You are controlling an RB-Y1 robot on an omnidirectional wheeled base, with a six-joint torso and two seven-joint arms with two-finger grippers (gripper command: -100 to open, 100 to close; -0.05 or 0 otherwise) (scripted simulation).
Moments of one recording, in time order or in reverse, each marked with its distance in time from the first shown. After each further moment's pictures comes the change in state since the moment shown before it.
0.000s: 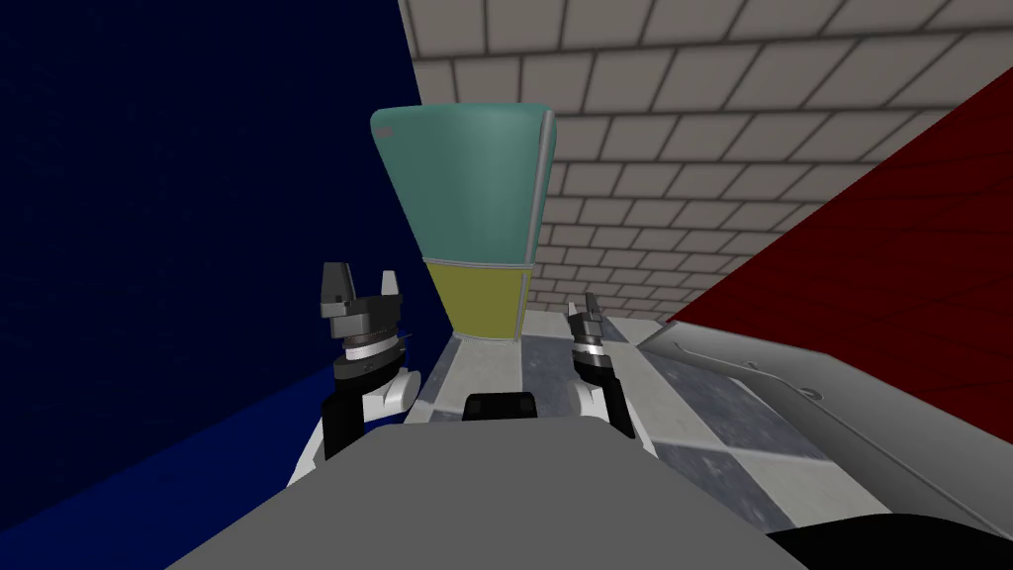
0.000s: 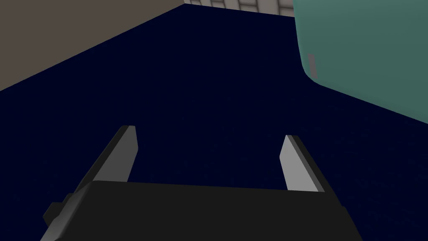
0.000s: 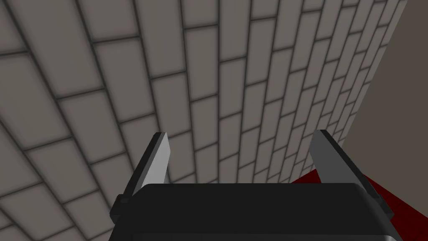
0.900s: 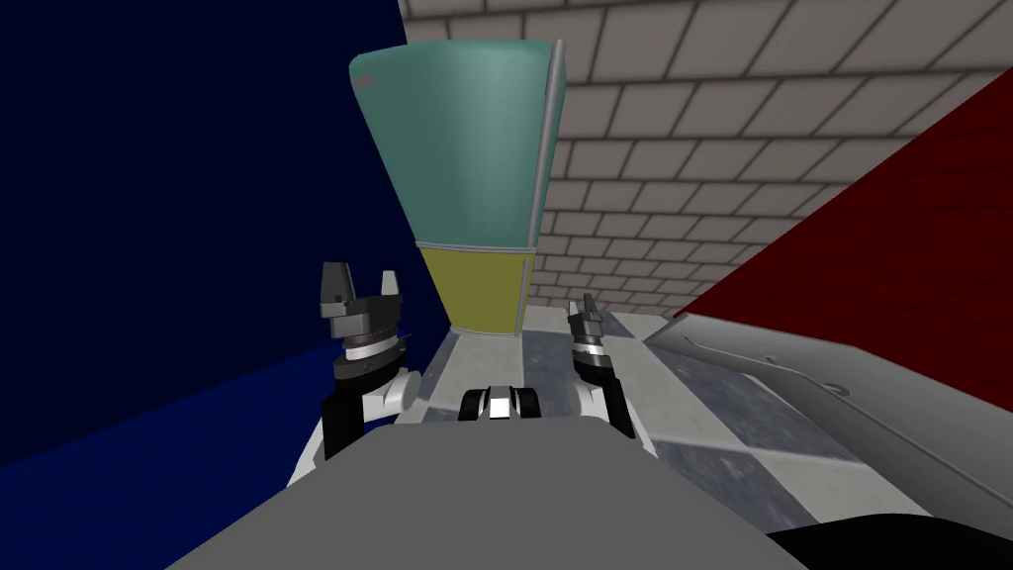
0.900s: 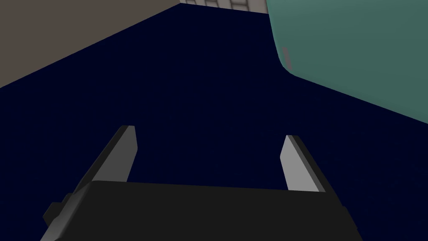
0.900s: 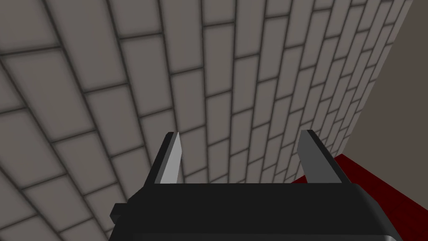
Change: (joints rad) left arm 0.000 0.000 0.000 0.000 0.000 0.000 0.000; right arm 0.000 0.000 0.000 0.000 0.000 0.000 0.000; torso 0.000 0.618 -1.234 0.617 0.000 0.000
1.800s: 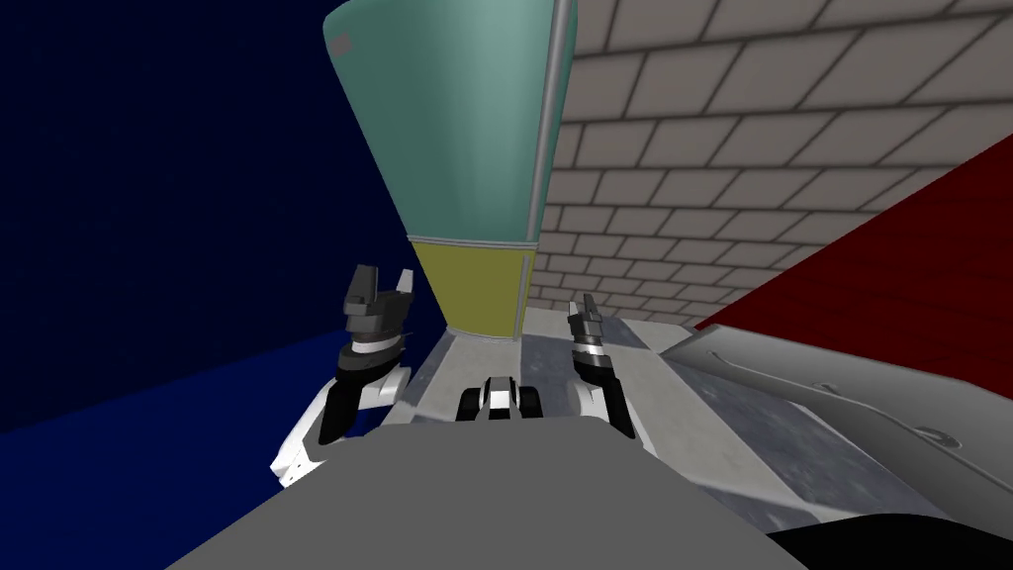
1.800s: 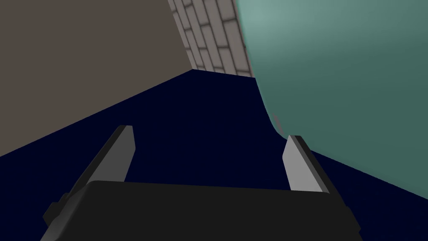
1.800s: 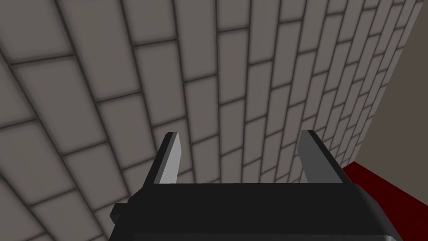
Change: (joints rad) left arm -0.069 0.226 0.047 0.076 -0.067 -0.064 0.125; right arm 0.001 0.000 0.000 0.000 0.000 0.000 0.000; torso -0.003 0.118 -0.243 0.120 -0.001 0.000
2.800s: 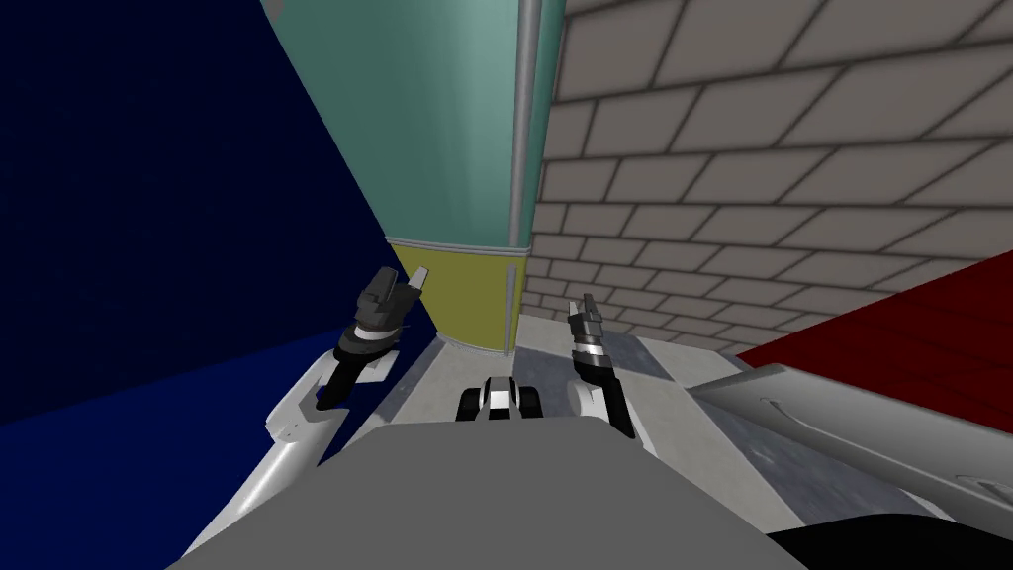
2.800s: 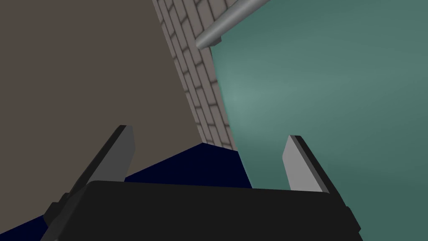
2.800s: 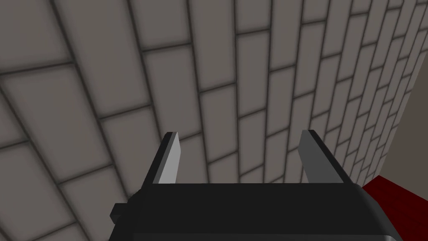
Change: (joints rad) left arm -0.139 0.224 0.090 0.137 -0.134 -0.135 0.256; right arm 0.000 0.000 0.000 0.000 0.000 0.000 0.000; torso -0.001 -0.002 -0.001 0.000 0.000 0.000
